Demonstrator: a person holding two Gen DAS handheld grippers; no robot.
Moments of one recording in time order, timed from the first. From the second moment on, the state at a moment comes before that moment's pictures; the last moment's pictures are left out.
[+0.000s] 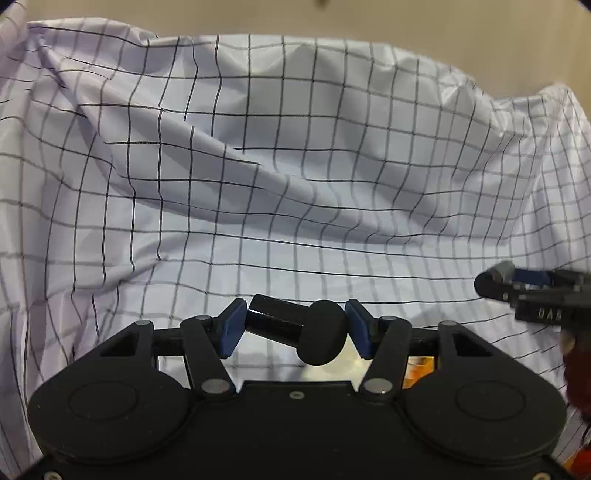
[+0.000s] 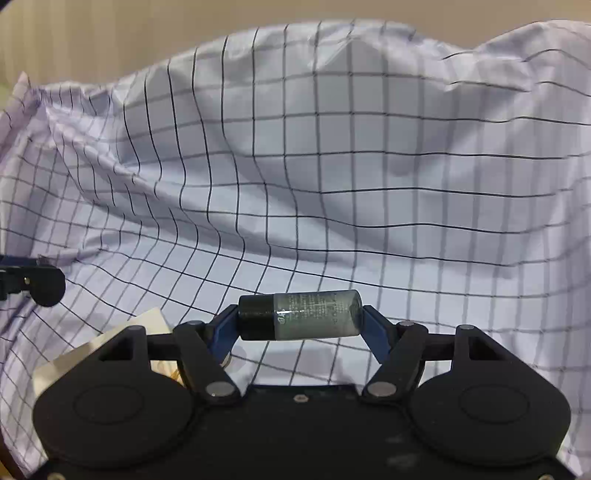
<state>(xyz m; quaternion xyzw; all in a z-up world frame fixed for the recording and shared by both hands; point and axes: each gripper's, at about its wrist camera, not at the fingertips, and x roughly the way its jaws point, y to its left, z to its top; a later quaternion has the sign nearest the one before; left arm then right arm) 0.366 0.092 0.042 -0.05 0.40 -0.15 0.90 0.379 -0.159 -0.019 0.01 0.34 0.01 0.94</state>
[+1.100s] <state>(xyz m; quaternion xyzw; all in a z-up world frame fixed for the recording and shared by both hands) 0.123 0.025 -0.015 -0.03 0.49 -0.12 0.86 0.062 -0.164 -0.046 0.05 0.34 0.03 0.94</state>
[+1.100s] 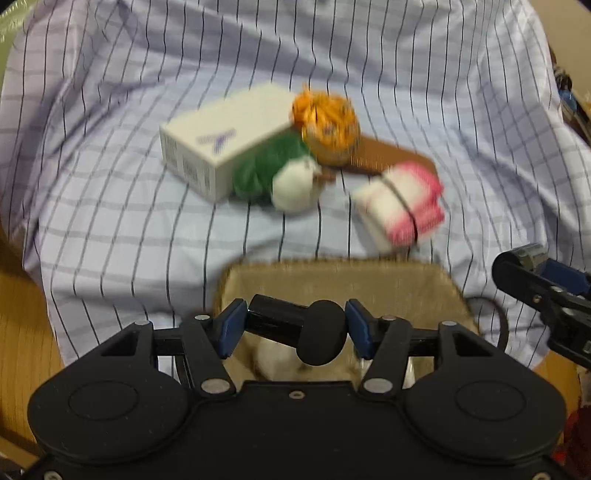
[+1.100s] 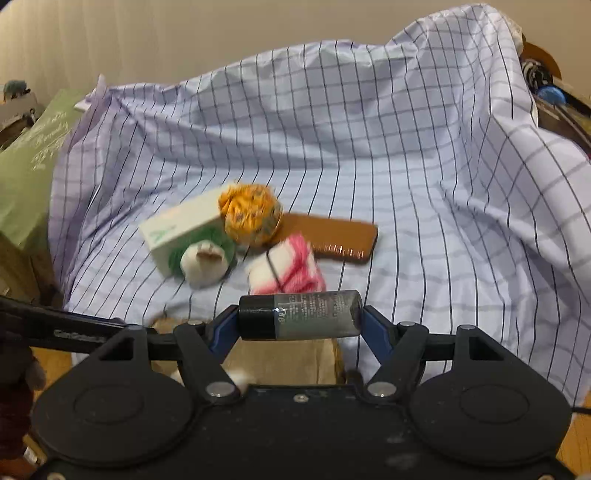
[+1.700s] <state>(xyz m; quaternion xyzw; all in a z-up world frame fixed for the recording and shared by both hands) 0.098 0.005 -0.052 0.02 0.56 -0.15 0.81 0.042 -0.160 -0.062 0.05 0.41 0.07 0.91</state>
